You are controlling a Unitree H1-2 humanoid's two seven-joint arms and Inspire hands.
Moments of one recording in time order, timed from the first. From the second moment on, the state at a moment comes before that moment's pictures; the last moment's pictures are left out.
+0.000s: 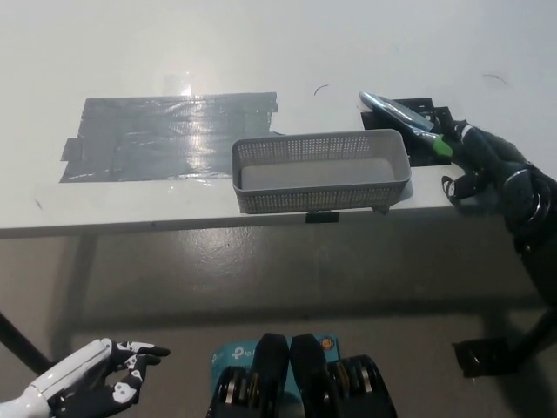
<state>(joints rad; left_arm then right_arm) 0.02 0.63 -0.09 -0.38 -0.11 0.39 -0.47 -0.84 -0.36 0.33 0.74 -0.57 0.24 0.22</state>
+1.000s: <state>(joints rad) -0.01 0.63 -0.09 -0.38 -0.12 0.39 -0.48 -1.14 -0.34 0.60 1.17 -0.58 0.19 0.51</state>
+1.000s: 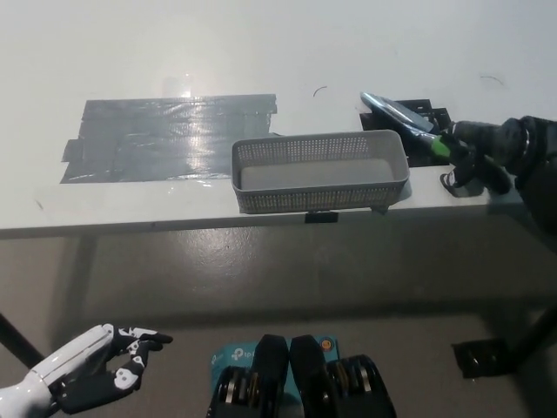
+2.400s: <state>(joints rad) -0.06 0.63 -0.09 -0.40 -0.13 0.41 -0.49 -0.94 -0.30 0.50 1.02 -0.74 0.33 -0.03</state>
